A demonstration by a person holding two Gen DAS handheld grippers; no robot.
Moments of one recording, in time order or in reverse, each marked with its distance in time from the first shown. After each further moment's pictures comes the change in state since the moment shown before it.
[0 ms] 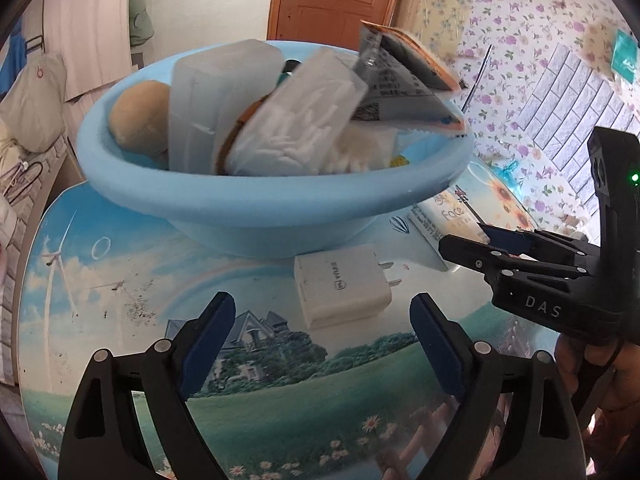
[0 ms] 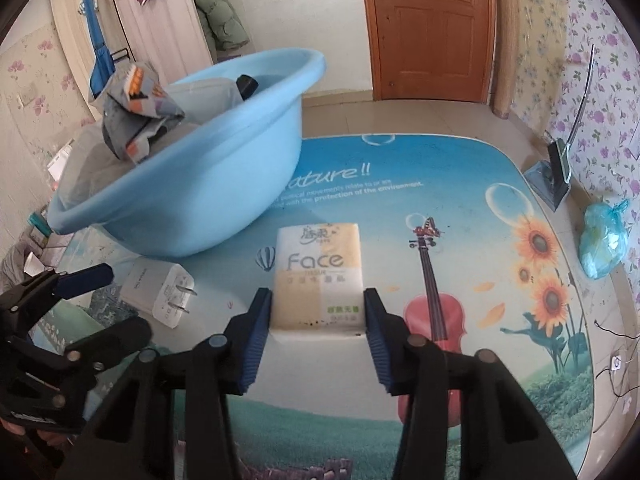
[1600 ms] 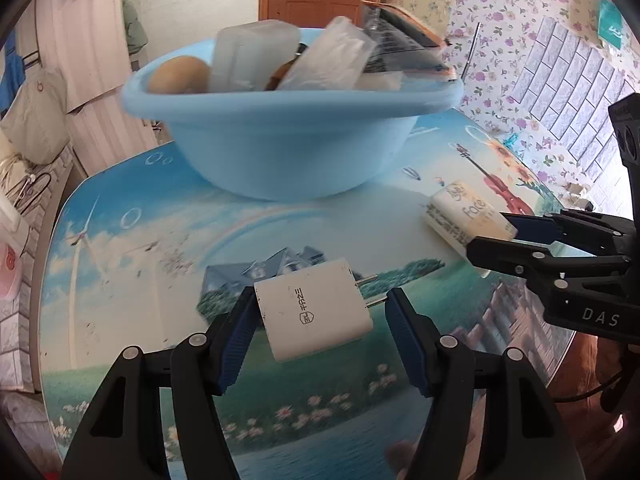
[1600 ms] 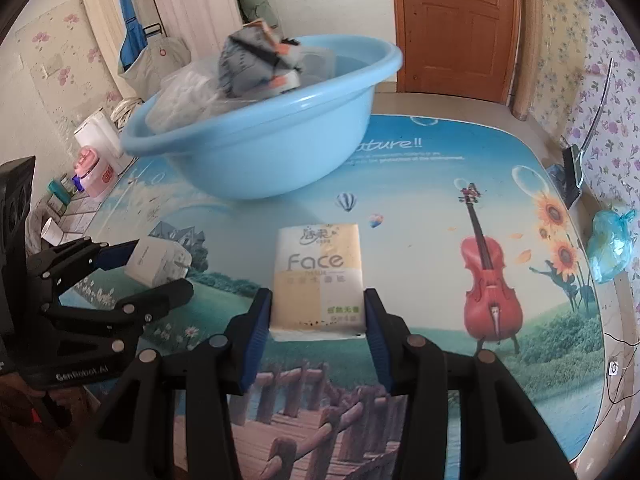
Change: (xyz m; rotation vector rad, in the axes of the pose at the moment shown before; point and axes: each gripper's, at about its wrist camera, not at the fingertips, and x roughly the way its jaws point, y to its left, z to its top) left arm -0.016 0.009 -0.036 0.076 0.028 0.029; right arm -0.030 0.052 -0.031 -0.072 0.054 0.031
